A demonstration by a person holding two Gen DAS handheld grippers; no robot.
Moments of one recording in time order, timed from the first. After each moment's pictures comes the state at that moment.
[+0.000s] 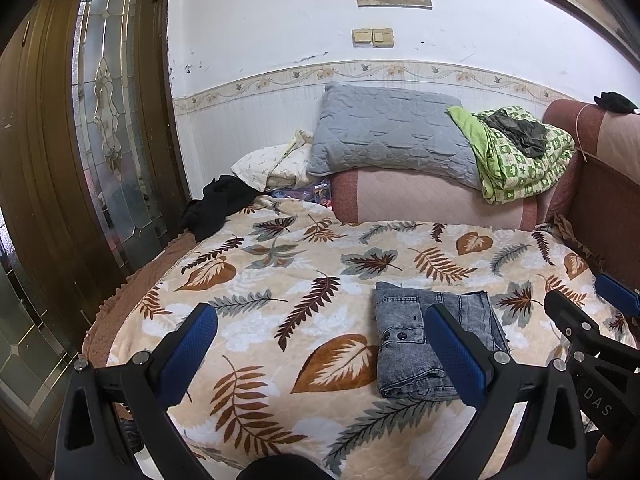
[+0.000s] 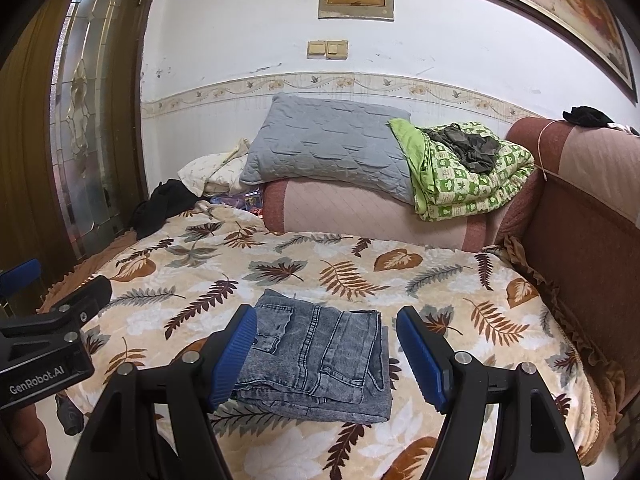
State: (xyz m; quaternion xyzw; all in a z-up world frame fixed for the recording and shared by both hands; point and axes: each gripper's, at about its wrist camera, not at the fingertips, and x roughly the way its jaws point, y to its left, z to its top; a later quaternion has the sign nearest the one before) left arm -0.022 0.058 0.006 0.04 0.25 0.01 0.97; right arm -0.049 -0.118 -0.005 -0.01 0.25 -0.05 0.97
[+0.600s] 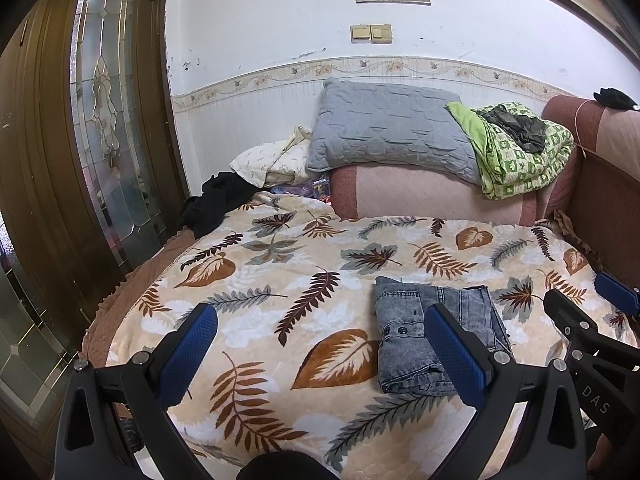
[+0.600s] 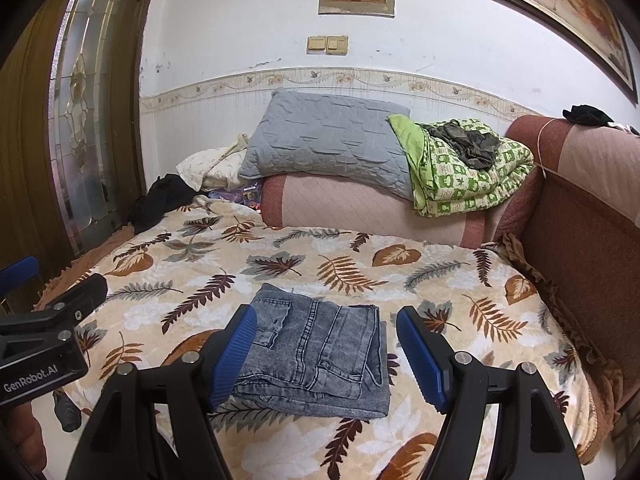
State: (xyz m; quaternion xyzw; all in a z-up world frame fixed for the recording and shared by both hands) left arm -0.023 0.058 0.004 0.04 0.26 0.01 0.97; right arm -0.049 -0.120 -0.009 -0.01 0.25 -0.05 0.97
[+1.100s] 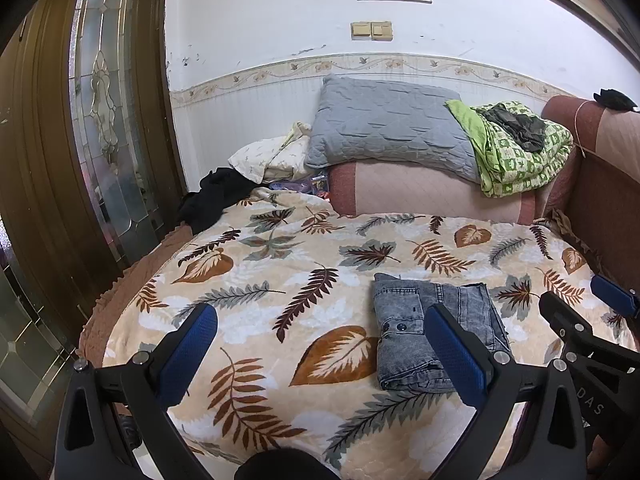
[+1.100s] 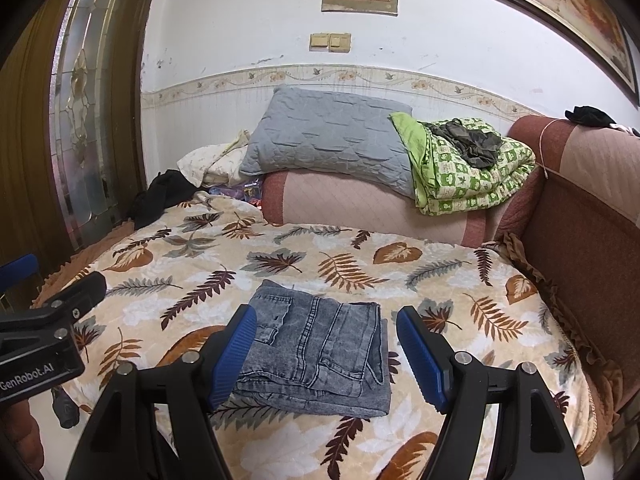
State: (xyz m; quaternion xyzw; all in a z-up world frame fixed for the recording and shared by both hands) left arm -0.023 0.061 0.000 0.03 0.26 0.00 0.96; right arm -0.045 -0.118 -0.015 -0.02 0.26 -0.05 0.96
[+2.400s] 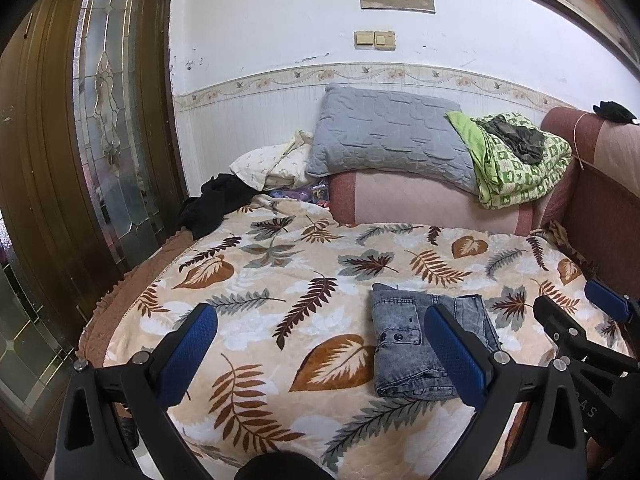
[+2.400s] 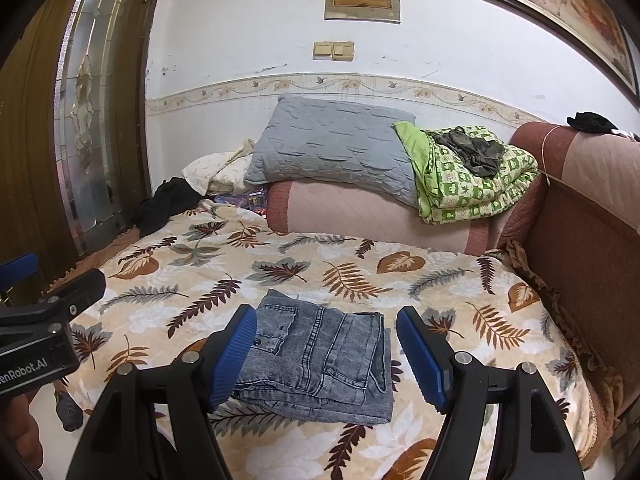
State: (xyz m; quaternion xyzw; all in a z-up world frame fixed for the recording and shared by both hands) left arm -0.028 0.062 0.016 0.02 0.25 0.01 0.97; right arm -0.047 -0.114 -0.003 -0.02 0.25 -0.04 0.97
